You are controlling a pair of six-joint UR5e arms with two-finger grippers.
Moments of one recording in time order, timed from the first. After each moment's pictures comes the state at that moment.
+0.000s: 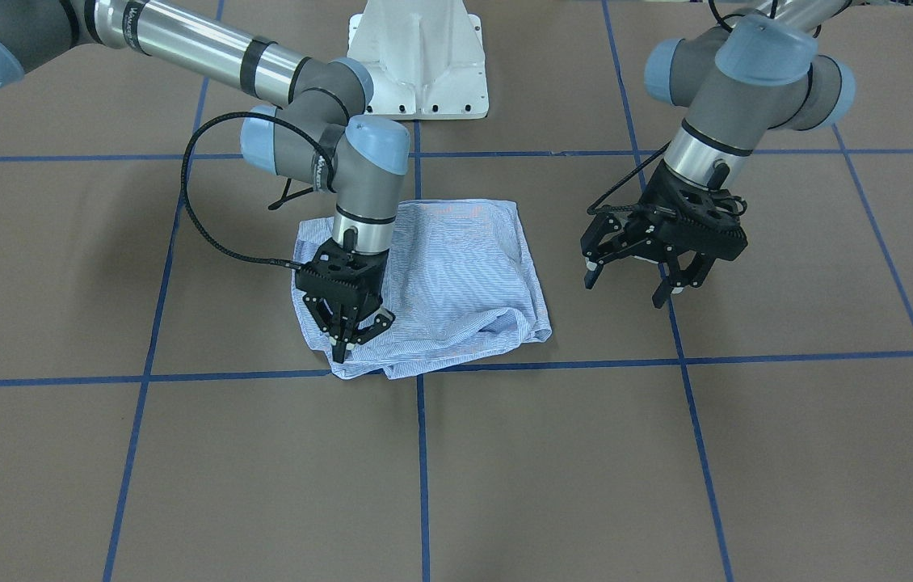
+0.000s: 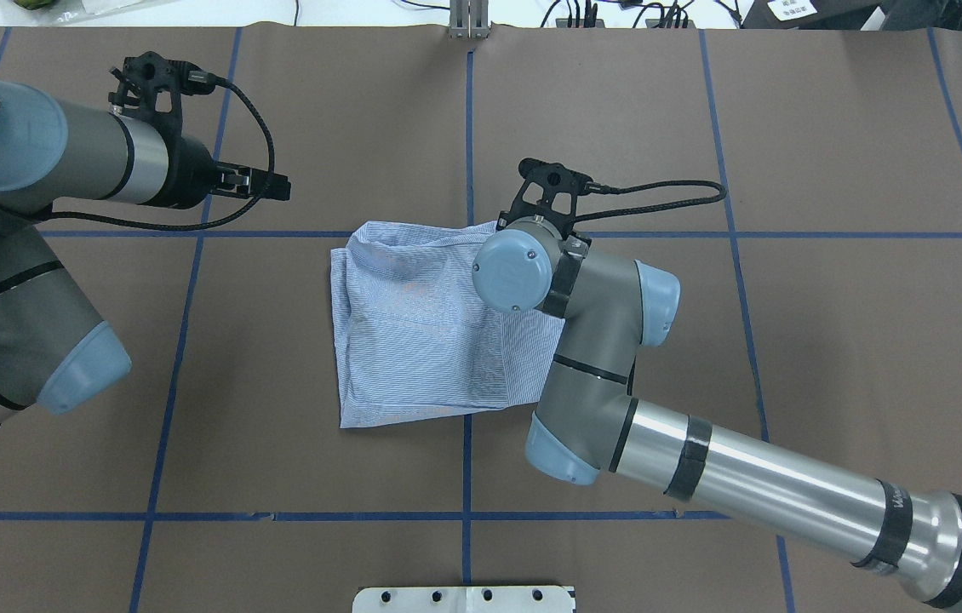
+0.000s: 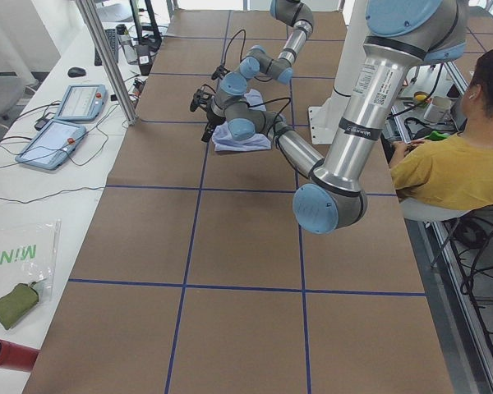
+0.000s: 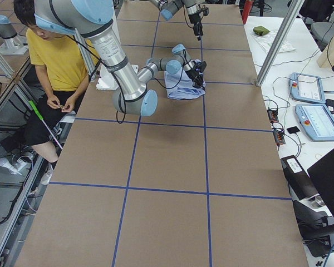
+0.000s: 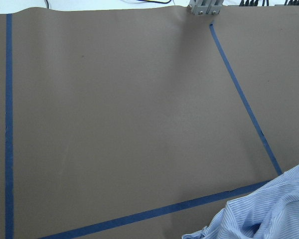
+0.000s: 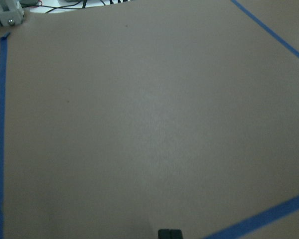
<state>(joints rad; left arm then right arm) -0.80 -1.95 -1.79 -2.08 -1.85 -0.94 0.50 -0.79 1.31 -1.40 1.19 1.56</state>
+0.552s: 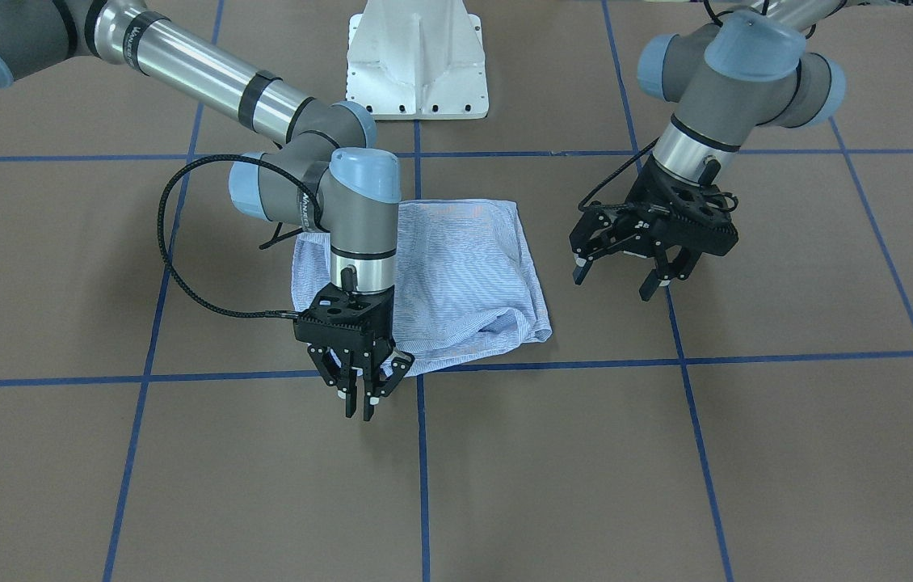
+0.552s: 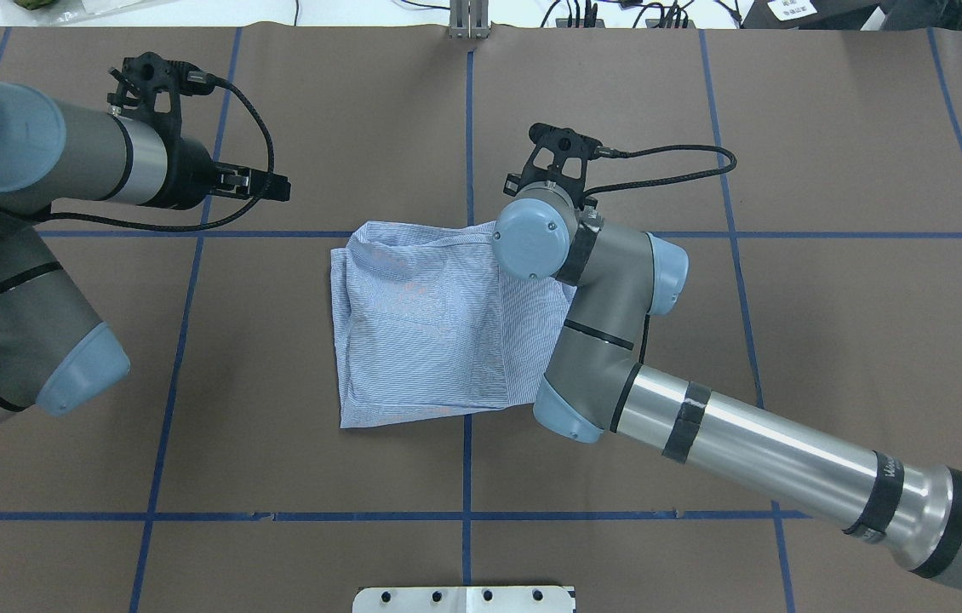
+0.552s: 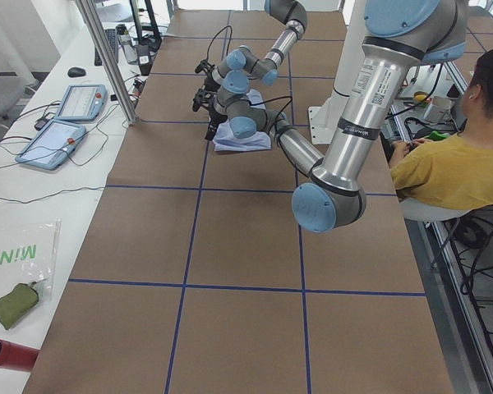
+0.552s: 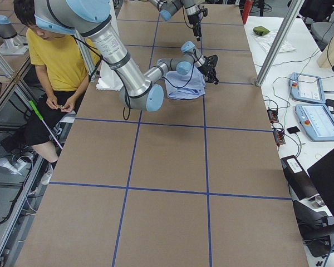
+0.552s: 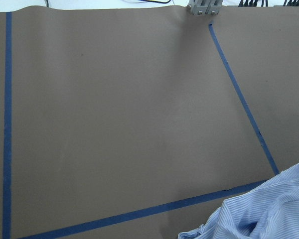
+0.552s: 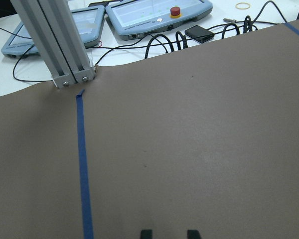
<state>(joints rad) -0.76 -1.96 -1.80 -2.07 -1.85 -1.07 0.57 -0.72 1.24 -1.19 1.27 1.45</state>
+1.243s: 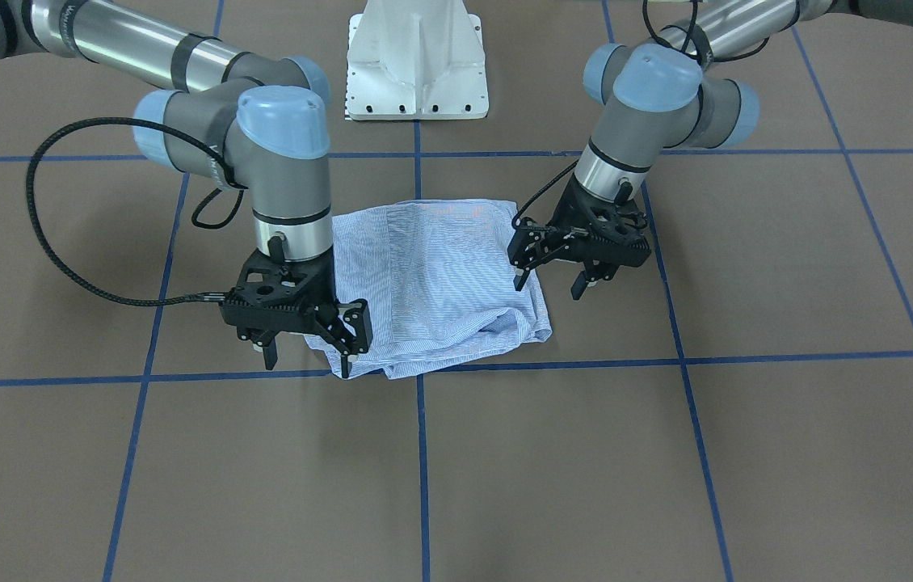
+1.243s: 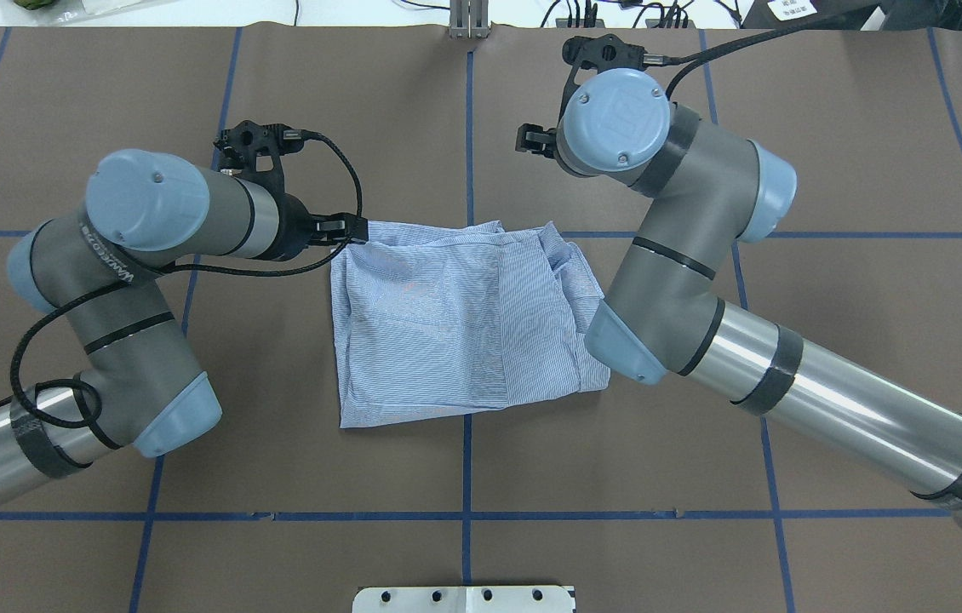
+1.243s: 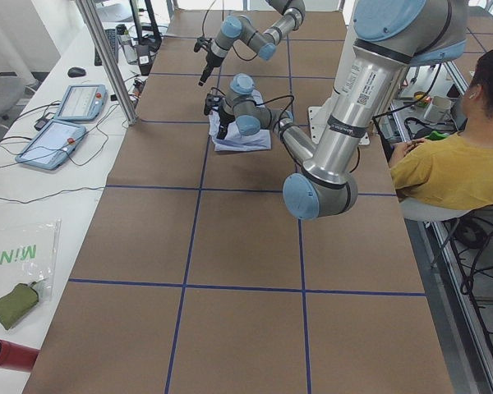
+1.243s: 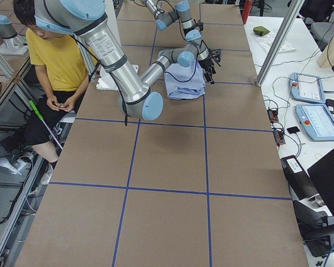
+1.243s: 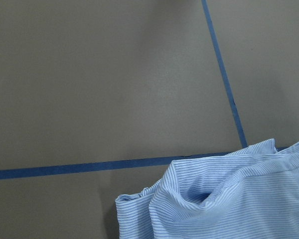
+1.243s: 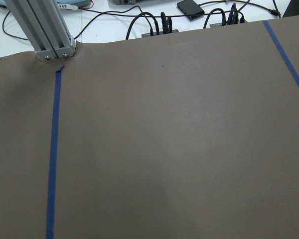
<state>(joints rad) -0.65 -2.07 -1.67 -2.07 -1.77 -1.23 0.68 -0.86 1.56 -1.41 1.54 1.26</state>
